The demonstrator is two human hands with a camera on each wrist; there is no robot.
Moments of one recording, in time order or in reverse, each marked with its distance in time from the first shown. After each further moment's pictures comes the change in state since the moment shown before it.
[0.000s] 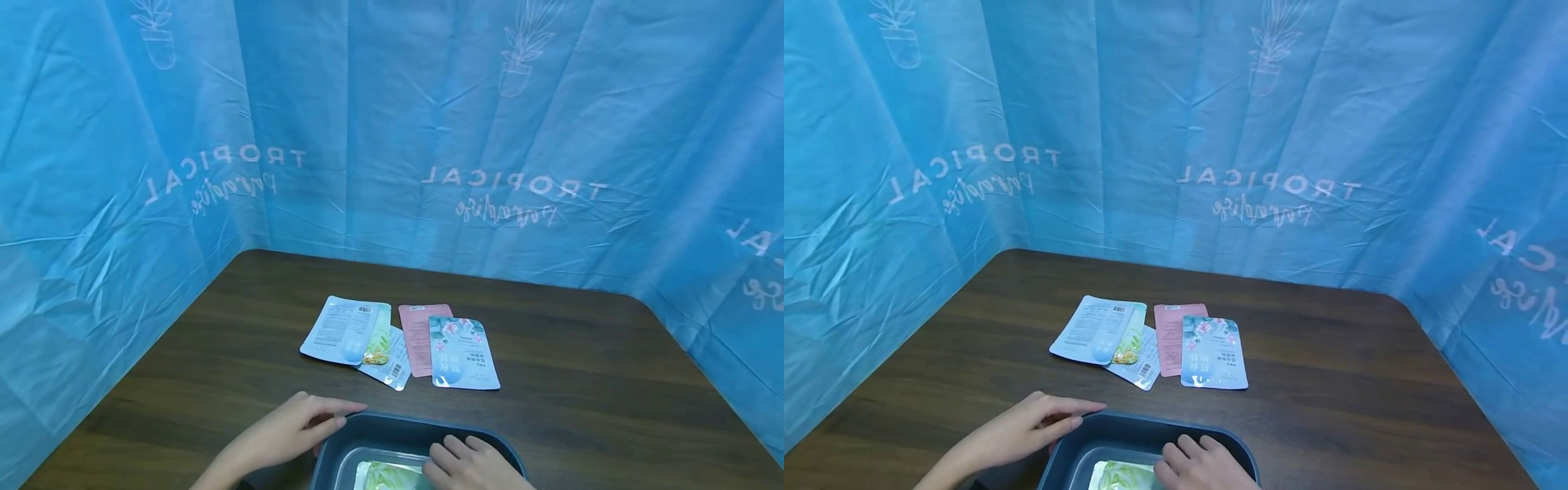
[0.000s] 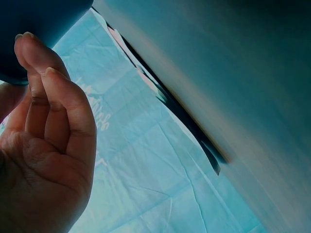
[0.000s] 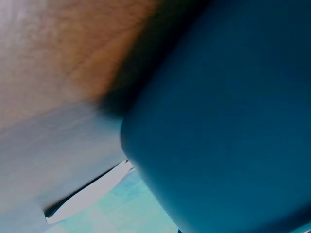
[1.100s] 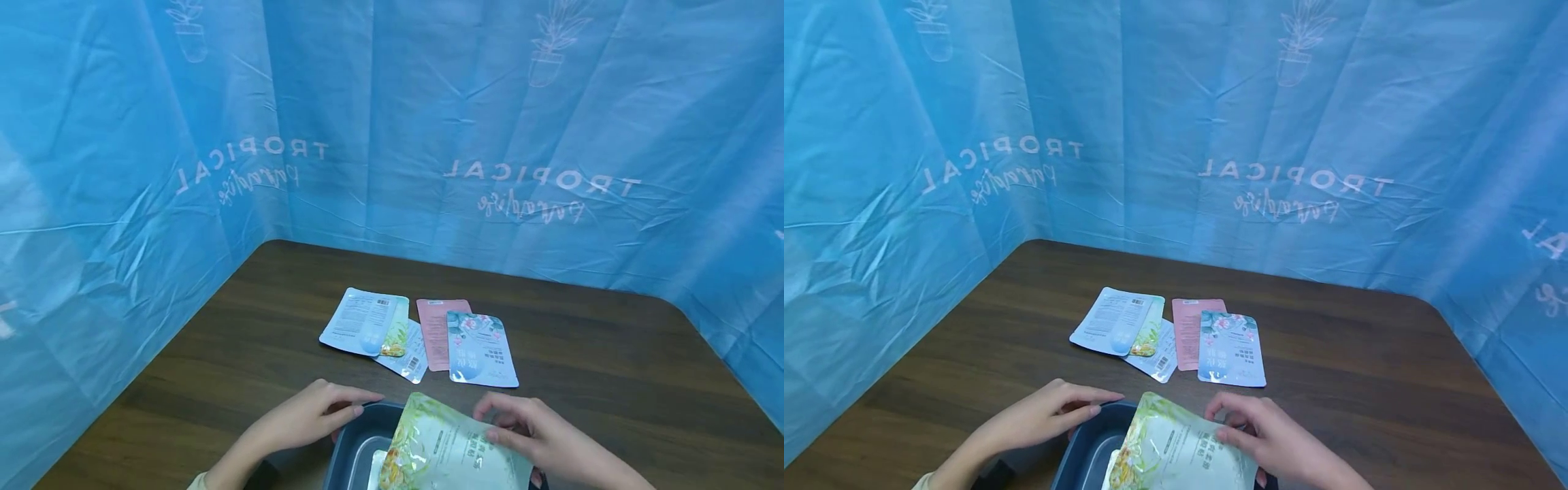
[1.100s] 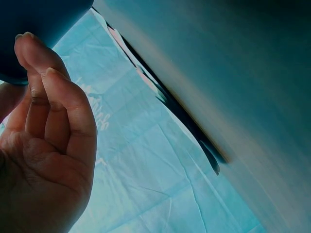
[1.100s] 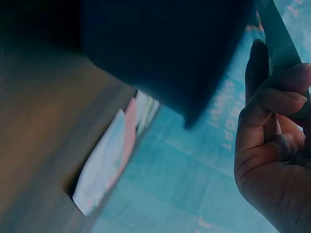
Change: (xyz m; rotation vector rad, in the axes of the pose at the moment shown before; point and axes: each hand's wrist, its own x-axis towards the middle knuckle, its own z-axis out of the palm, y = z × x) left_hand 0.001 0.001 0.000 0.019 0.007 0.007; right_hand -0.026 0.054 -0.043 1.332 -0.038 0.406
